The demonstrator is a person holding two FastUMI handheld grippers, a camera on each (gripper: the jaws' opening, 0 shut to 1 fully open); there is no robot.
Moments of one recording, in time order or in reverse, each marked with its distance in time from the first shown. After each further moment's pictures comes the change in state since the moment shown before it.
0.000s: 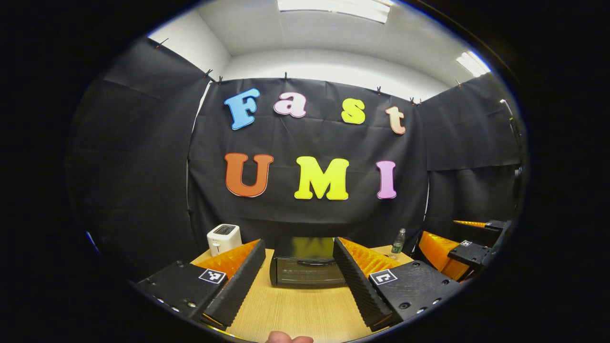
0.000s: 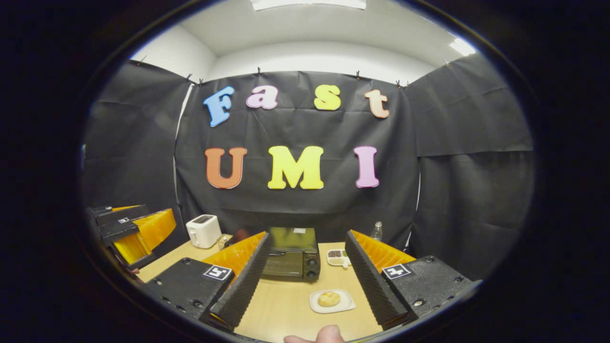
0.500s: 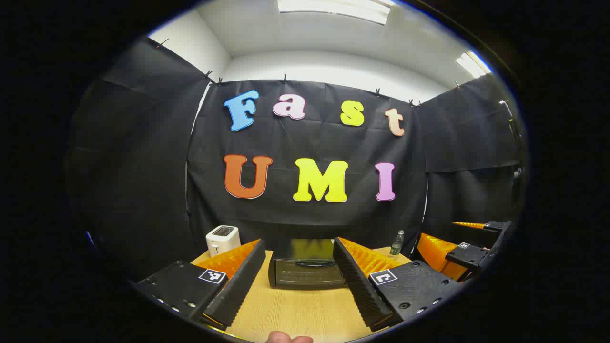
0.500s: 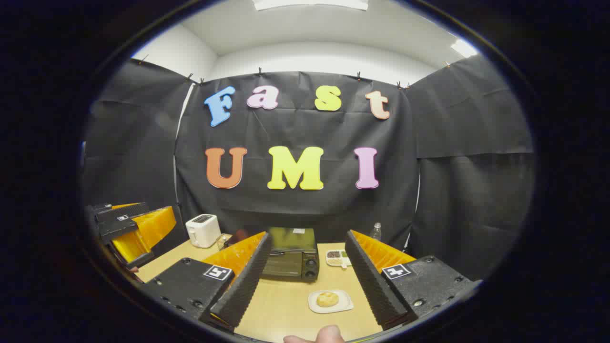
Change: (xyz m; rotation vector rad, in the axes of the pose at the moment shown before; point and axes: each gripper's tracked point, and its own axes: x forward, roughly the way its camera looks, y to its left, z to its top) left arm -0.002 -0.002 0.006 -0.002 -0.013 -0.006; right arm -0.003 0.000 0.000 -0.013 -0.003 -0.002
